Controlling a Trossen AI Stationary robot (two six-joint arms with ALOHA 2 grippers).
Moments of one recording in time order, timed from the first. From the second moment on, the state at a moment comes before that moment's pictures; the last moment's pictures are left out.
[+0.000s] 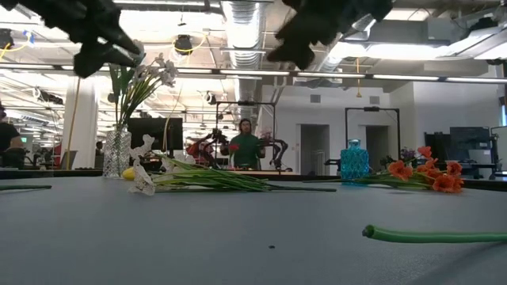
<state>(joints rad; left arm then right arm) 0.41 0.50 0.65 -0.58 0.08 -0.55 -0.07 1.49 1.14 -0.25 -0.32 -0.01</state>
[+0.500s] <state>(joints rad) -0.15 0.90 0.65 -0.27 -0.37 -0.46 -0.09 1.49 0.78 0.13 -0.18 -0.07</state>
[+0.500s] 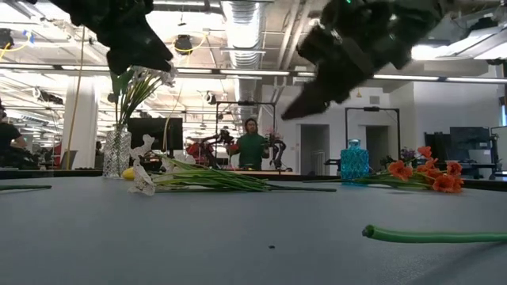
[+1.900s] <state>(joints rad) -0.20 0.80 0.65 -0.21 -0.56 -0.40 -0.14 1.30 0.82 0.34 -0.41 0.18</state>
